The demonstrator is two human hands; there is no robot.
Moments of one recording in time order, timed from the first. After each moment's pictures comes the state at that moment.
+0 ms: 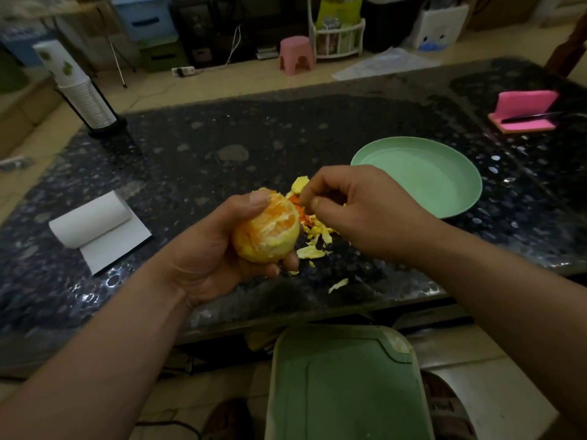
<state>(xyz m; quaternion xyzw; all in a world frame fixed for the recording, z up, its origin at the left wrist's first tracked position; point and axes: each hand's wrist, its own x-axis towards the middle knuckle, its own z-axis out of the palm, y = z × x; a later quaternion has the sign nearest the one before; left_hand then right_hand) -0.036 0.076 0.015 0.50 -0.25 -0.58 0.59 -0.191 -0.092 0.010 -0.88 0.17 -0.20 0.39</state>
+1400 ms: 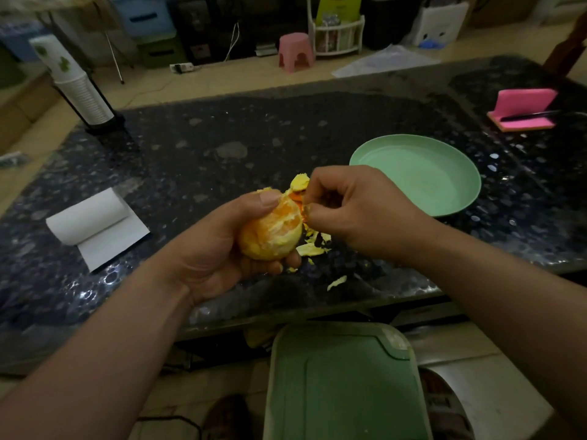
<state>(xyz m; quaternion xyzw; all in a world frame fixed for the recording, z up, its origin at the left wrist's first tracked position) -0.040 0.073 0.014 0.54 -0.24 -0.56 0.58 -0.190 -0.088 0.008 -0.88 0.16 -0.20 0.40</state>
